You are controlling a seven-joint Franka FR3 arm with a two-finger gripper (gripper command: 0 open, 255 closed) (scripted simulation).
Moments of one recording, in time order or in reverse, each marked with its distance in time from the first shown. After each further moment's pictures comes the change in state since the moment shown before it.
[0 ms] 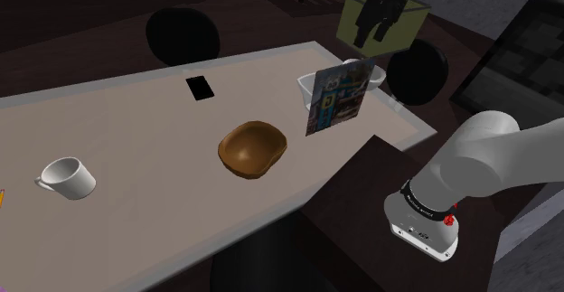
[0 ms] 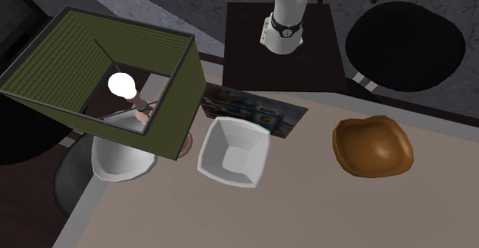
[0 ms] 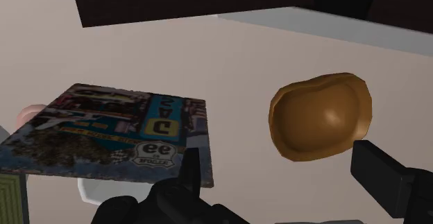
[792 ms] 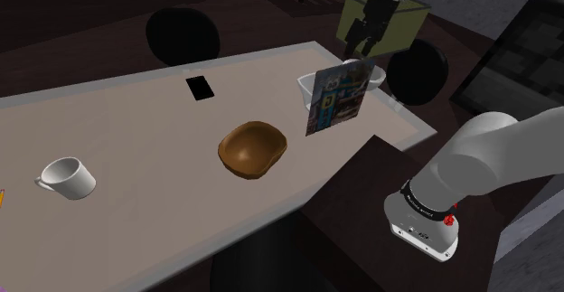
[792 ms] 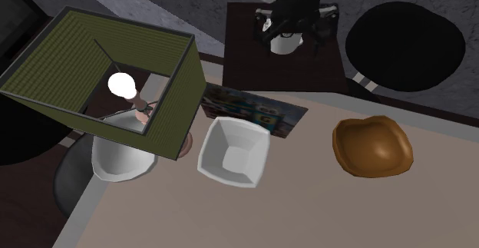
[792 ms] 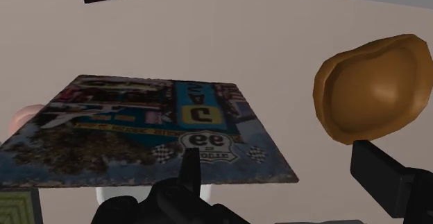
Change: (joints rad) arm -0.057 0.182 -0.170 -0.091 -0.017 0.253 -0.146
